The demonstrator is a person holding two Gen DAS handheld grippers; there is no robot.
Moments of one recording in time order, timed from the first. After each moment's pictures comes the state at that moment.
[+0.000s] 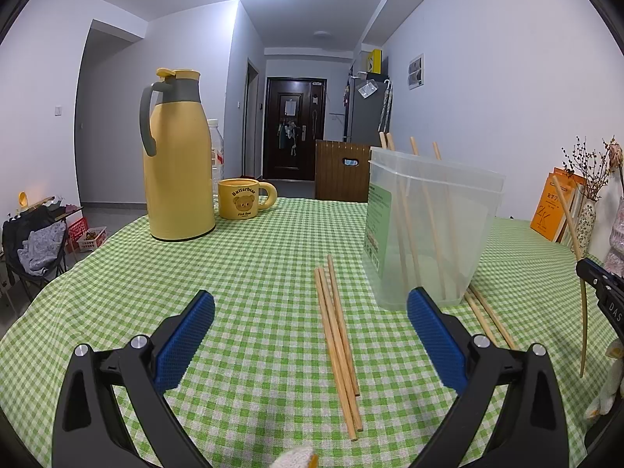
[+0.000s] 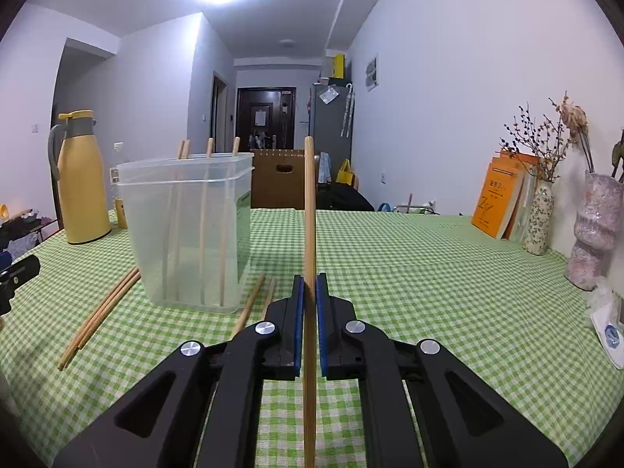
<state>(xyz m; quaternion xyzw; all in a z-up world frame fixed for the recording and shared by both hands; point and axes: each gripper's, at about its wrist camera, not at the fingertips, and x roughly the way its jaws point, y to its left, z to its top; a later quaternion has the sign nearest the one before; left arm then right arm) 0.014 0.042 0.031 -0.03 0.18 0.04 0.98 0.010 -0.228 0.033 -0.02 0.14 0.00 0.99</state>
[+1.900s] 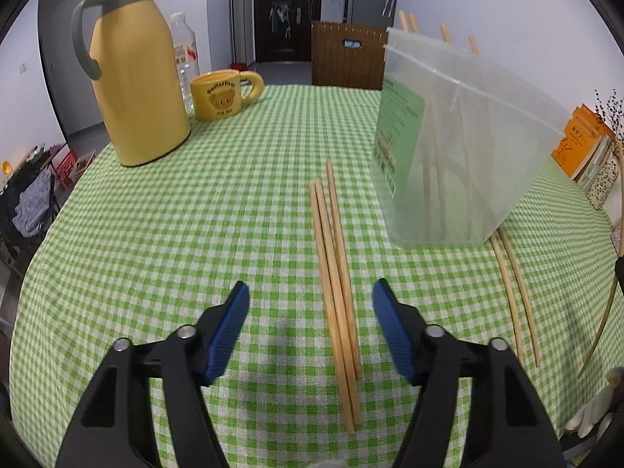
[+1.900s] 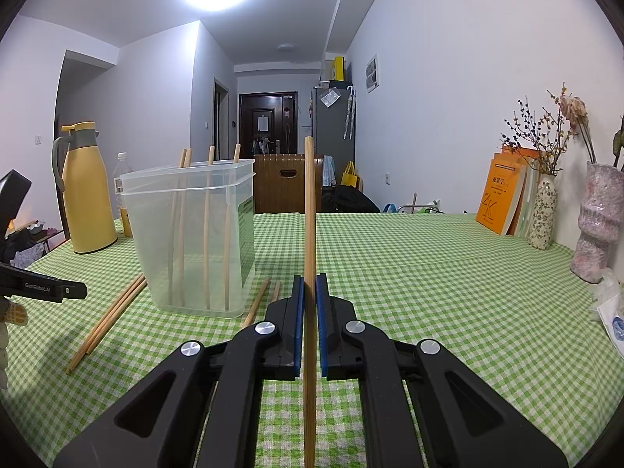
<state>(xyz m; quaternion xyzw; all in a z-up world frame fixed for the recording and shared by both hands) 0.105 0.046 0.026 -0.03 0.42 0.03 0.91 0.009 -0.230 0.033 -0.01 0.14 0.01 0.99</state>
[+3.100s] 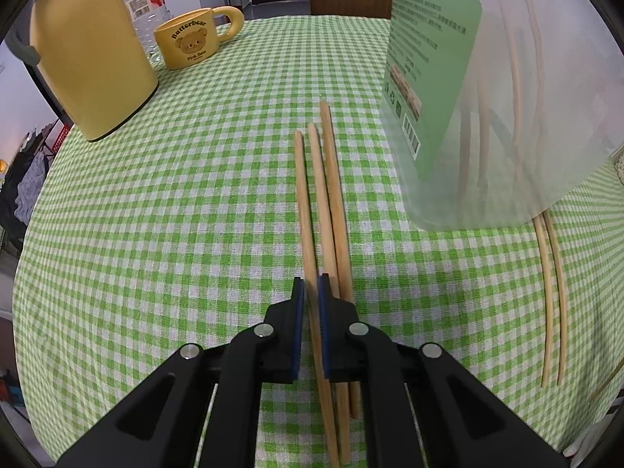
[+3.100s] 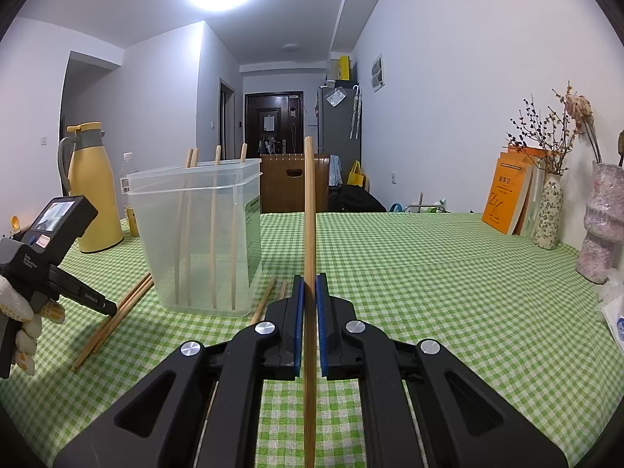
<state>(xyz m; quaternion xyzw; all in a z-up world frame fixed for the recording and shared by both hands) 0.182 0.028 -0.020 0.00 0.54 0.04 0.84 0.008 -0.225 0.034 -0.01 0.14 0.02 0.99</state>
